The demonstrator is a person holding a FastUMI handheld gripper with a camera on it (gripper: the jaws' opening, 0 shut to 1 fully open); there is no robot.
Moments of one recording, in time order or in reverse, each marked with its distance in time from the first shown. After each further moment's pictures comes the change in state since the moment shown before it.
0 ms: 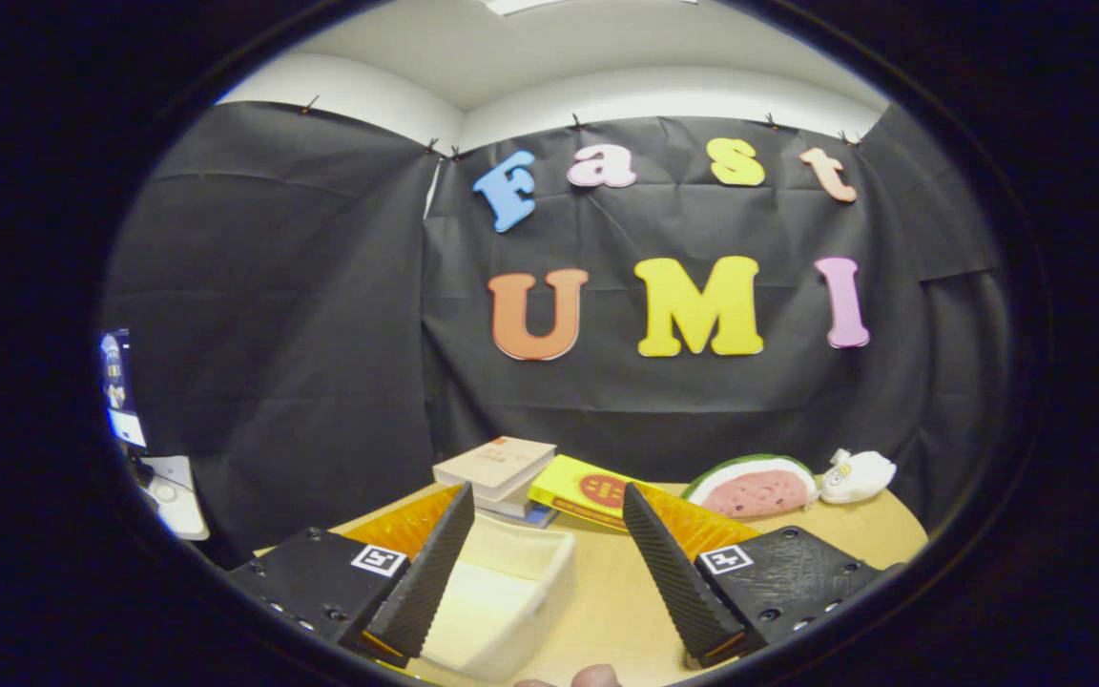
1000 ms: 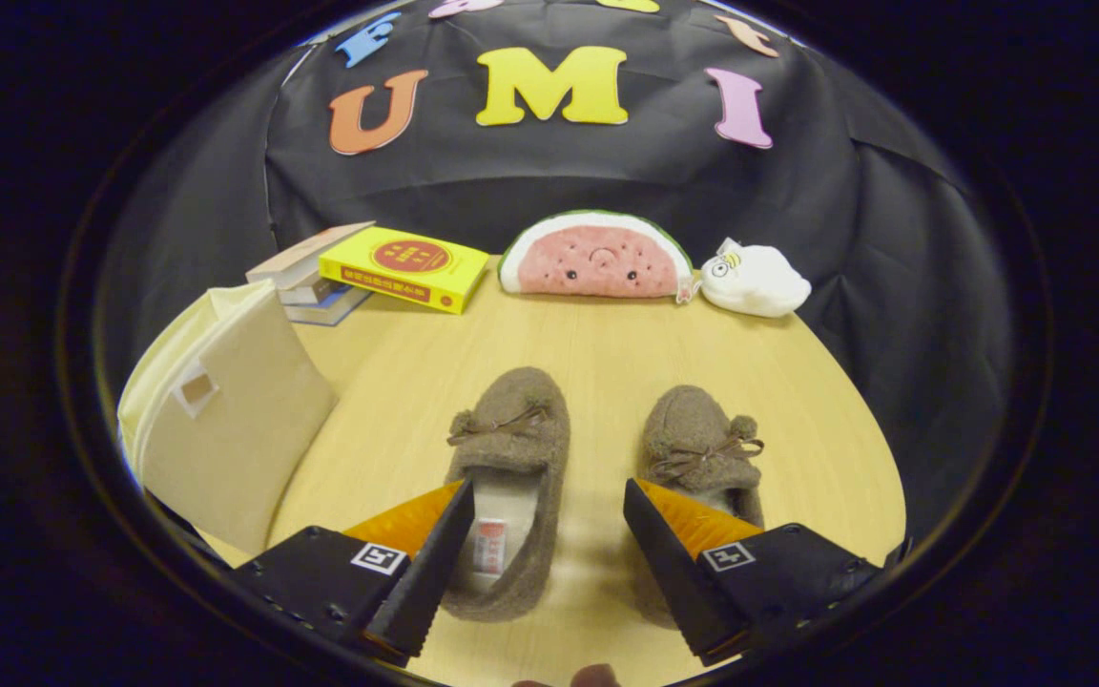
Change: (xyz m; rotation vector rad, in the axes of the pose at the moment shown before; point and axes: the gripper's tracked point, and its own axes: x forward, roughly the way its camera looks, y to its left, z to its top) arm 0.000 -0.217 -0.231 0.055 0.648 -0.266
